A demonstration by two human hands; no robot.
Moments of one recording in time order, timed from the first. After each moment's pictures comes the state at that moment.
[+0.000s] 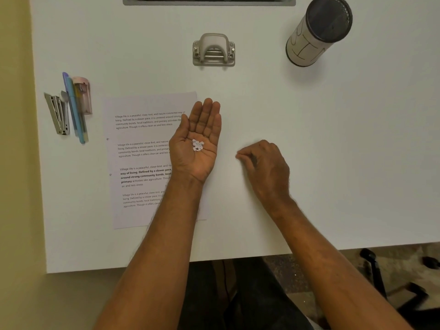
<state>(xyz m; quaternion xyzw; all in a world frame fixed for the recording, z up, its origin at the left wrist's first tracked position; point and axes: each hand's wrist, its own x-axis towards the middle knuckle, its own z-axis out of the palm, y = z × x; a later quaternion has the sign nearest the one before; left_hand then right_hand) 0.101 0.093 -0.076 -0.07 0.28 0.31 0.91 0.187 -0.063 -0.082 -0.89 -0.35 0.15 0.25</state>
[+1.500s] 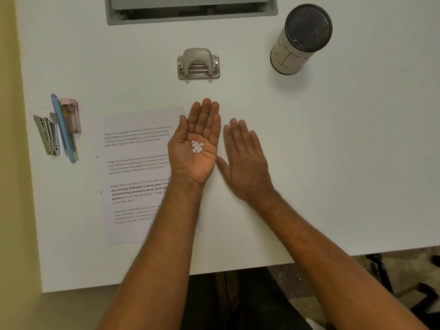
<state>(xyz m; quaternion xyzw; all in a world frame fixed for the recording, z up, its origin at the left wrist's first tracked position) 0.137 0.094 -0.069 -0.06 0.27 0.29 0.91 0.208 -0.039 -0.119 -0.85 -0.51 0.09 0.10</state>
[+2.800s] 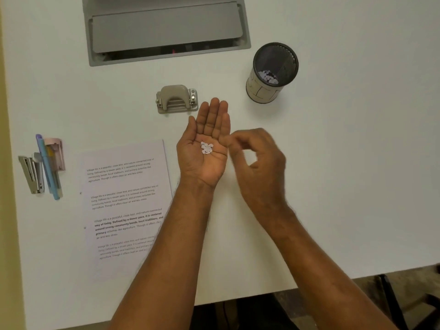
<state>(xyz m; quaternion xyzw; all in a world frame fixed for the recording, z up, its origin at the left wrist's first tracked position) 0.227 0.091 -0.044 -0.06 0.24 0.28 0.93 0.277 -0.023 -0.033 -0.81 -0.27 0.12 0.50</state>
